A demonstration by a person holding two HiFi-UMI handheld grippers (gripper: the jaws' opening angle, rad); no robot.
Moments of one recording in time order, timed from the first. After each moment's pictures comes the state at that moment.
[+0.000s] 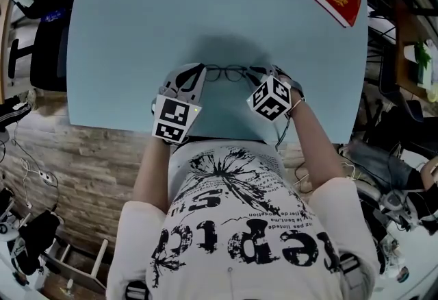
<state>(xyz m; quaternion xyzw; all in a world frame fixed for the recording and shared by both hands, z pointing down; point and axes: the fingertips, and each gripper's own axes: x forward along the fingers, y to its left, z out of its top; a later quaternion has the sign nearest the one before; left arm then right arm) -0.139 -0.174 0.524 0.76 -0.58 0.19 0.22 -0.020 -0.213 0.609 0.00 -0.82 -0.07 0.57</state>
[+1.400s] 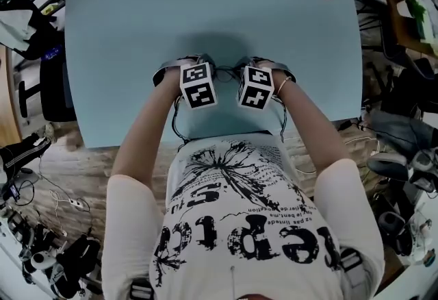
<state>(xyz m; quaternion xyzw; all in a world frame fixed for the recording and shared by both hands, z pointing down) -0.057 -0.186 0.603 0.81 -0.15 0.56 0.10 -0.017 -0.193 0.612 -0.07 -0.80 -0.09 0.59</state>
